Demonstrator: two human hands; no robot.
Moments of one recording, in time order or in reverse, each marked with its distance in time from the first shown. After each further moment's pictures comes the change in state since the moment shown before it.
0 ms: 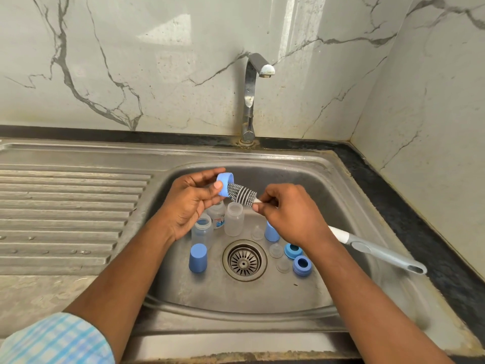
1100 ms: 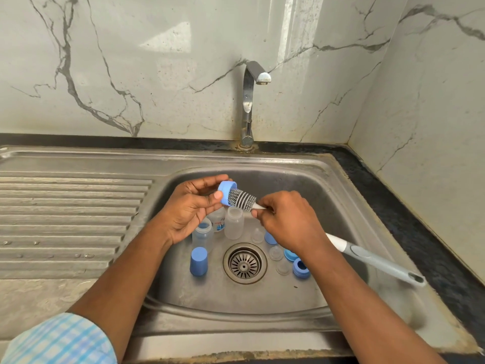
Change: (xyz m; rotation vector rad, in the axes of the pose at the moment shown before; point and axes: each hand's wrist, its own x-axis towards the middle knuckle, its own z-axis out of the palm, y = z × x) left_hand -0.003 0.002 -0.003 -0.074 -0.108 -0.029; right_hand -0.011 -0.011 -0.003 -0.112 -0.027 -0.036
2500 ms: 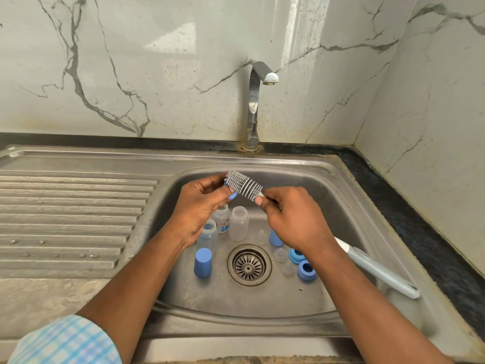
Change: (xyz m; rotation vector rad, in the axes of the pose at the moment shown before) left_hand -0.001 -0.005 0.015 0.211 0.210 0.097; right_hand 0.005 -0.003 -0.004 0.064 0.073 -0.051
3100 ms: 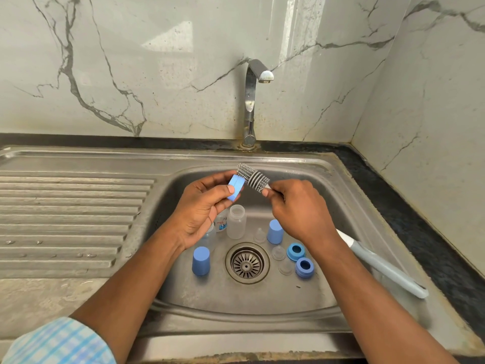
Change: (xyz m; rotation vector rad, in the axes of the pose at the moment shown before) left_hand -0.005 0.003 0.009 -0.176 -0.073 -0.070; right_hand 0.005 0.008 -0.005 -0.059 0.055 0.069
